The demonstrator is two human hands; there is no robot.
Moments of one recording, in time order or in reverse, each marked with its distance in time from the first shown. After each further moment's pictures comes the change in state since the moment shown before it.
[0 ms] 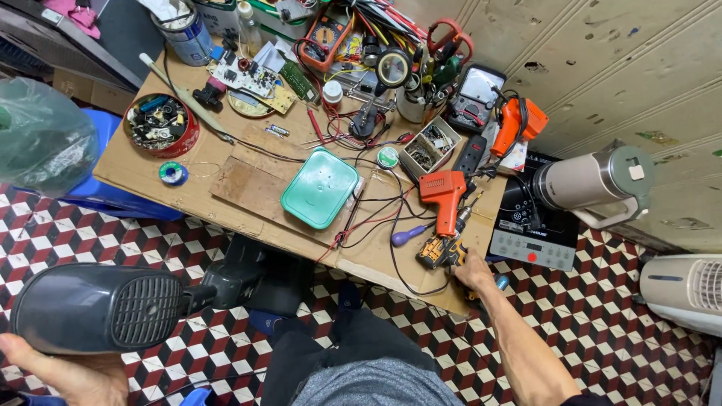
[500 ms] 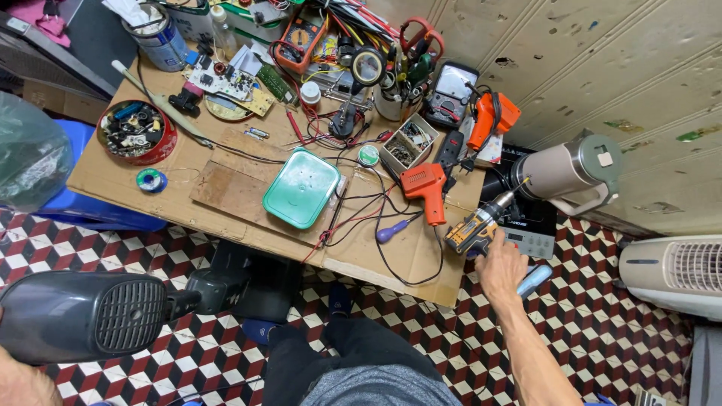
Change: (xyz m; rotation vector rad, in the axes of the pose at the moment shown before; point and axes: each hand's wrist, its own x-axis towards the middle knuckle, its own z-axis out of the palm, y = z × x) left_hand 0.036 -0.048 -0.040 0.173 0.100 0.280; right_hand -0.080 0.019 -0.064 -0.315 0.697 -0.240
